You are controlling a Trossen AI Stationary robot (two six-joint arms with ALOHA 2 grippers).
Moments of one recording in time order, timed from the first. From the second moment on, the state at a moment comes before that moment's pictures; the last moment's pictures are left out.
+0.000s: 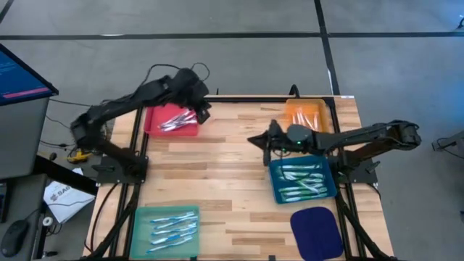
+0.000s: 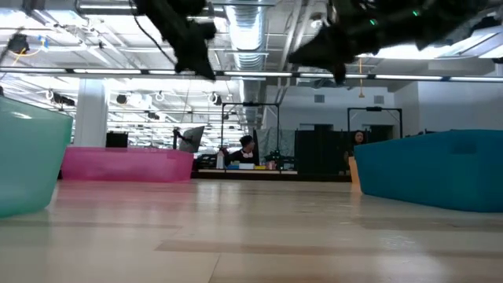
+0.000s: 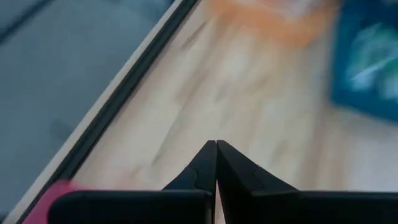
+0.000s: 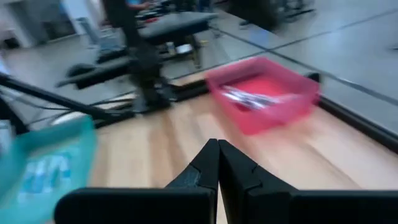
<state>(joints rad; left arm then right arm) 0.57 1.45 1.30 -0.67 0.11 0.05 -0.05 1.27 0.63 0.44 0.16 0.26</state>
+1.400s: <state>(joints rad) -0.23 1.10 0.69 0.37 -0.06 -0.03 0.08 0.41 0.01 0.37 0.42 0.10</state>
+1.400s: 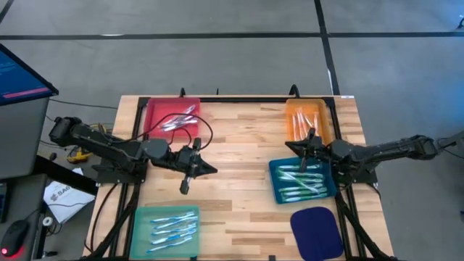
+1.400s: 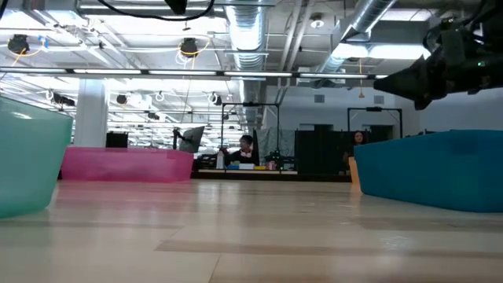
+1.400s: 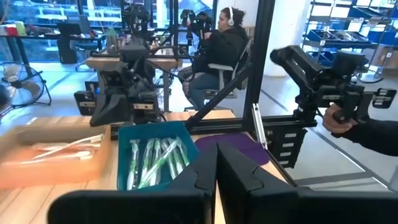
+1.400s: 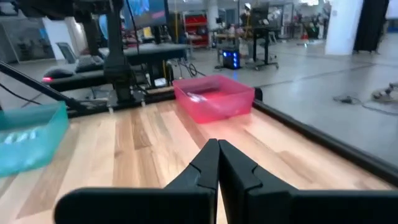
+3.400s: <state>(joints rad) -0.30 0.59 0.27 0.41 -0.17 -0.04 0.01 0.01 0.01 0.05 0.25 0.14</state>
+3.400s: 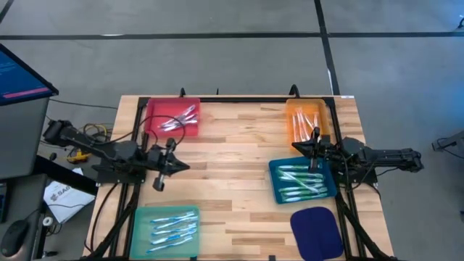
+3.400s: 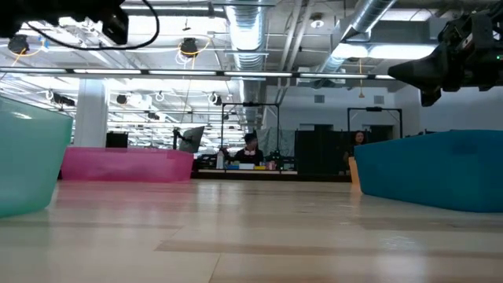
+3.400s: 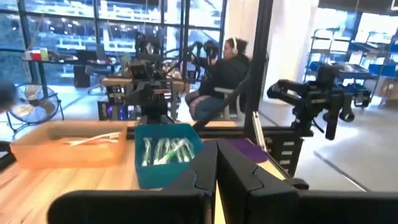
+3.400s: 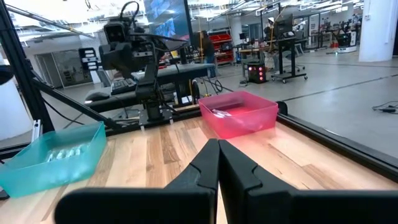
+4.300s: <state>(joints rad) -0.30 0.00 0.01 0.37 -0.11 0.05 0.01 0.01 0.01 0.05 0.25 0.14</state>
